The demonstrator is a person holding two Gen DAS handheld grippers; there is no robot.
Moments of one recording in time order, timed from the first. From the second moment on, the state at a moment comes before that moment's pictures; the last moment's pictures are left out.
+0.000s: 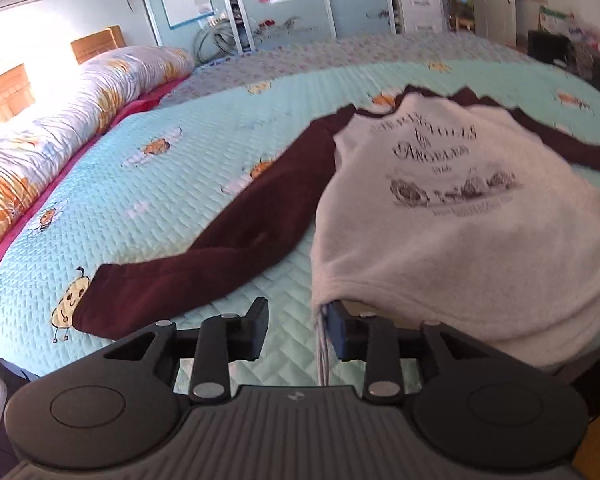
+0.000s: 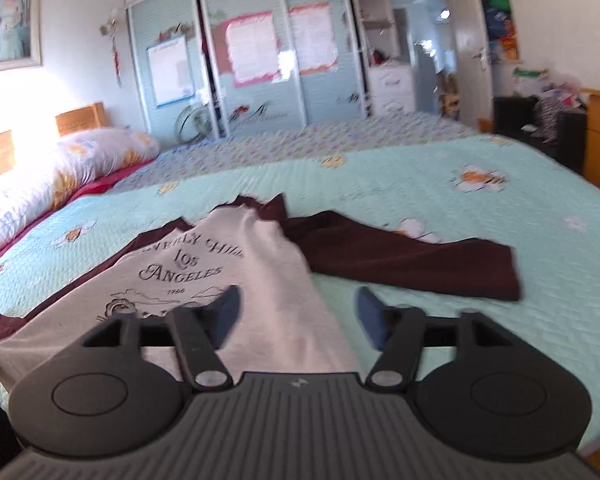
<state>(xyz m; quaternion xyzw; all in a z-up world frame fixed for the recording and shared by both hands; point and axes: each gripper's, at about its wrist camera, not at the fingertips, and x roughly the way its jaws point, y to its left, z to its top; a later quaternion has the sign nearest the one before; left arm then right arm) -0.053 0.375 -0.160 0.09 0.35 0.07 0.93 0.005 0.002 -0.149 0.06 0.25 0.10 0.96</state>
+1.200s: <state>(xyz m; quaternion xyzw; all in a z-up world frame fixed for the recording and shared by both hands) -0.050 0.336 -0.203 0.23 0.41 0.01 0.88 0.057 -0.070 -0.284 0.59 0.37 0.11 0.71</state>
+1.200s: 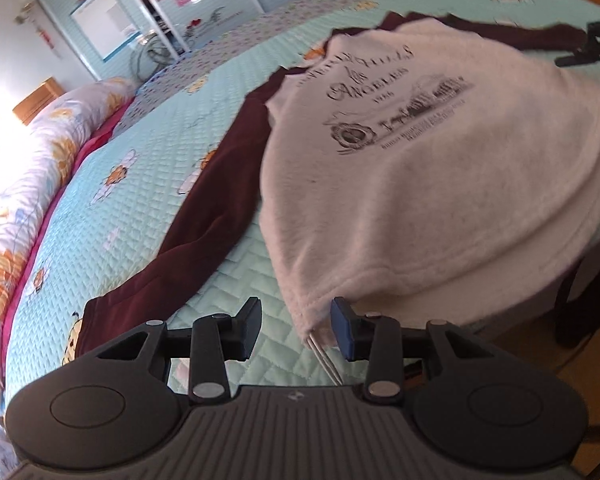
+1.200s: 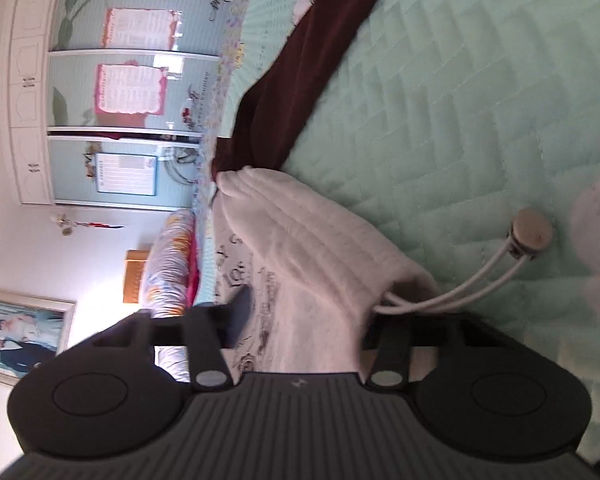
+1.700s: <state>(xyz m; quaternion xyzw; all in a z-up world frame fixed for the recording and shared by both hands) -0.009 0.337 -0.233 0.22 0.43 0.06 0.88 0.066 -0.070 -0.292 0.60 0.36 0.11 0.71</state>
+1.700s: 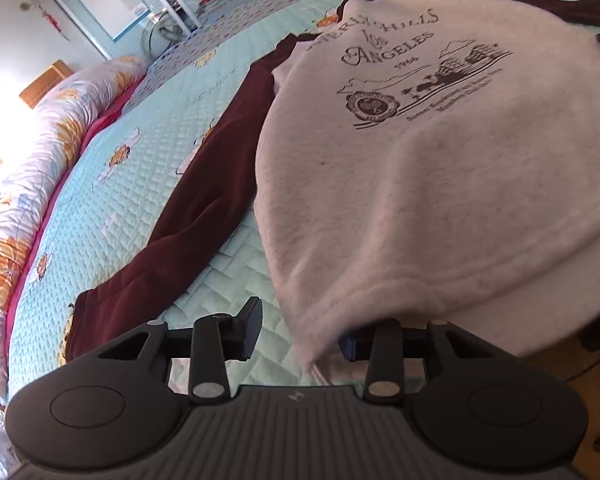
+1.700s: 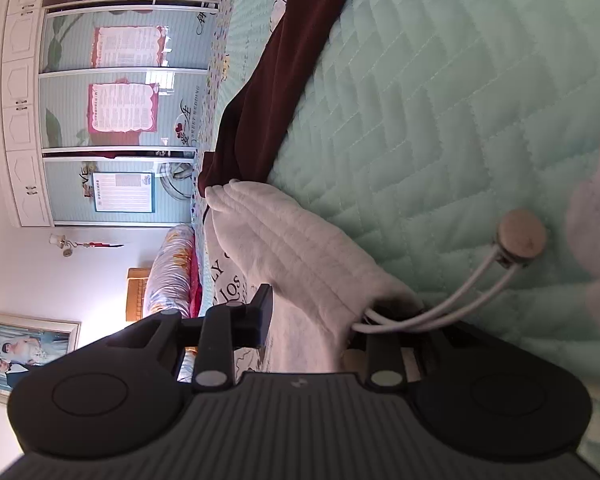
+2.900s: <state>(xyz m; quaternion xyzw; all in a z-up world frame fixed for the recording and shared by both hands) -0.045 0.391 -0.204 0.16 0.46 0.04 0.87 0.009 -0.050 -0.224 0.39 0.42 0.15 0.81</state>
